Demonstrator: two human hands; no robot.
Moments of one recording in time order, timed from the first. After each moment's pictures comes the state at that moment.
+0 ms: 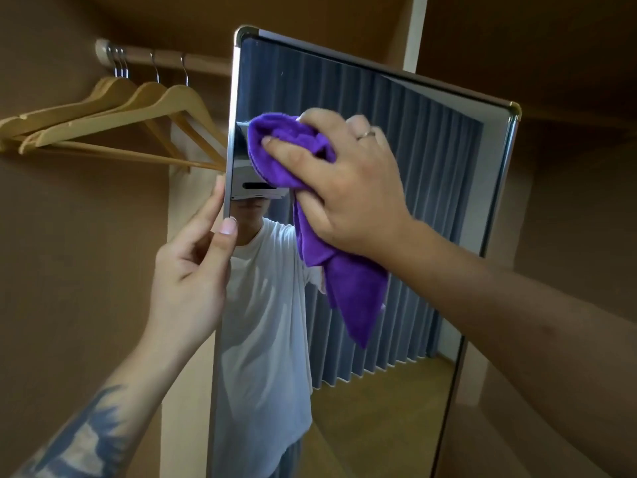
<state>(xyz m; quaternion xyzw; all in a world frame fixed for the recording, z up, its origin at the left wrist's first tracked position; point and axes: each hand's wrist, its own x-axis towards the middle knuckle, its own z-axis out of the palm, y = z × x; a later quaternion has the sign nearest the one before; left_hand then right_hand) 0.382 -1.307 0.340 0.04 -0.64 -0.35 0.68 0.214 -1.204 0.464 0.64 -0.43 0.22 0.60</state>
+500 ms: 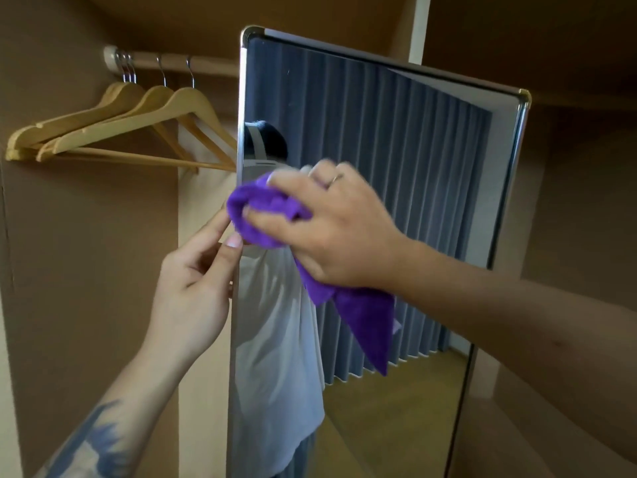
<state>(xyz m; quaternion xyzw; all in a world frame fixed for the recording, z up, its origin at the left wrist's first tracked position) 0.401 -1.308 0.329 0.08 -0.68 -0.35 0.64 0.228 -1.206 0.431 0.70 -0.37 0.12 0.60</state>
